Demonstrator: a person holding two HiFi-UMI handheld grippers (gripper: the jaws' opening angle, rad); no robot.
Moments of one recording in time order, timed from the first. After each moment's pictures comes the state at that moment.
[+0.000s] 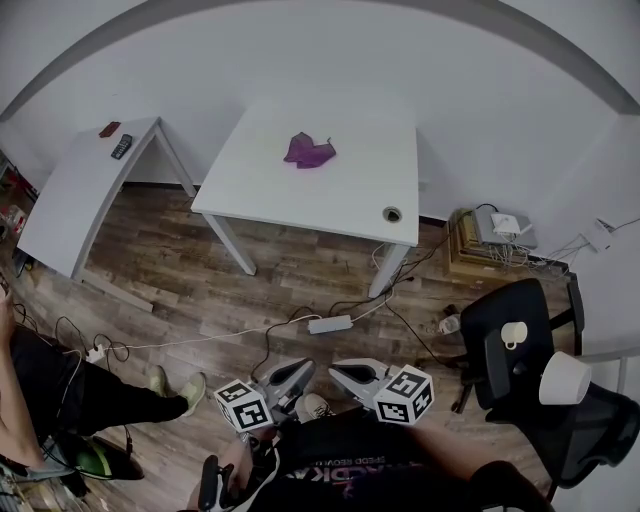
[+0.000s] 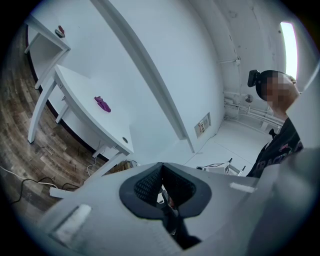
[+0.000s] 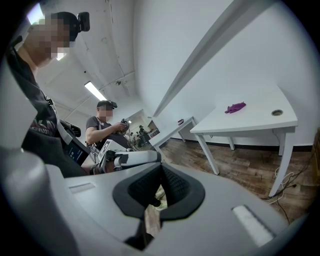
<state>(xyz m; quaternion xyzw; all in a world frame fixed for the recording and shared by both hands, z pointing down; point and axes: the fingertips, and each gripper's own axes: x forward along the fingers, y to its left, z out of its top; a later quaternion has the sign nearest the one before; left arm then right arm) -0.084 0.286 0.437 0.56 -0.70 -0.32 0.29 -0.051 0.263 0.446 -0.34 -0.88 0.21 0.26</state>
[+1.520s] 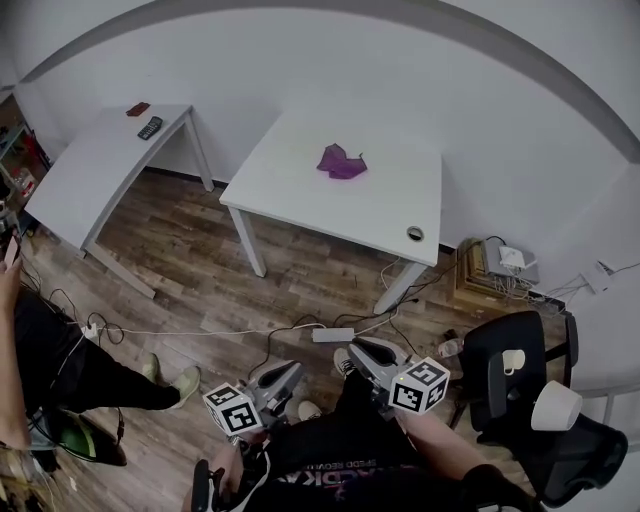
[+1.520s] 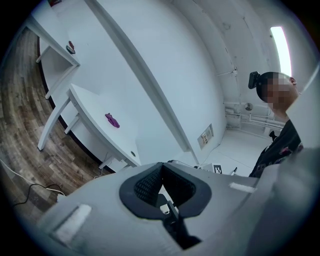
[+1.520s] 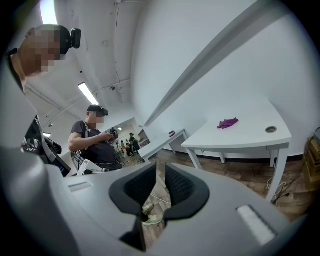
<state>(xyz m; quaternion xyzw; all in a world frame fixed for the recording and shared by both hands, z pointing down) -0.100 0.363 0.425 0.52 -0.74 -0.35 0.25 -0.105 0.248 0.421 -0.27 -0.92 0.20 0.21</state>
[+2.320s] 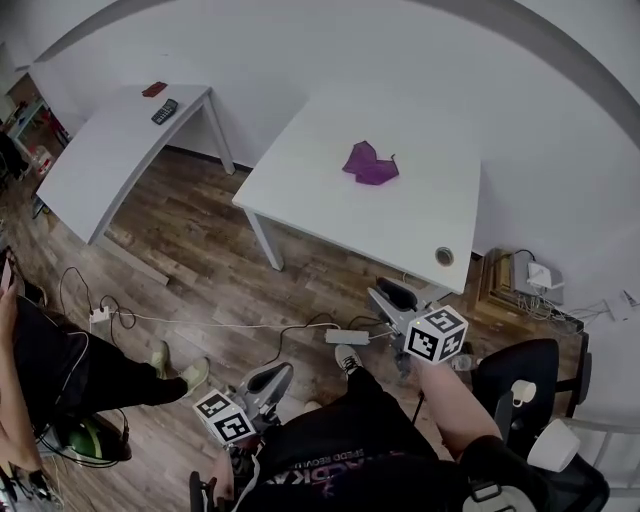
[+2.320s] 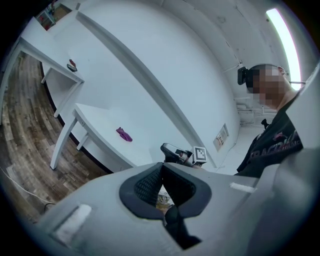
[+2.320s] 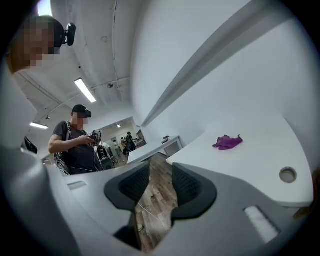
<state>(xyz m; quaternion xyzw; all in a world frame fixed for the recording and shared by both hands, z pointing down) -0.190 0.372 0.424 0.46 -0.80 -0.32 0.23 -0.308 0.175 0.416 -0.27 -0.93 0.16 0.19</state>
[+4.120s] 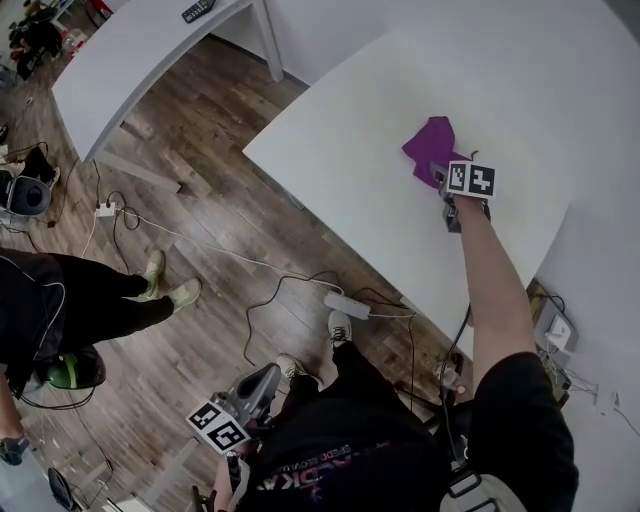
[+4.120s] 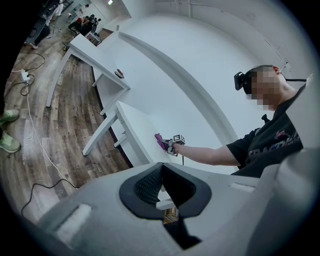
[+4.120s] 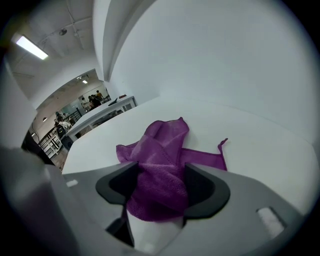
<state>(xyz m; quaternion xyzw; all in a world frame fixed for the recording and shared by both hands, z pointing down) -0.274 0.335 0.491 0.21 -0.85 -0.40 0.29 -0.743 0.012 0.638 -0.16 -0.88 0.03 0.45</state>
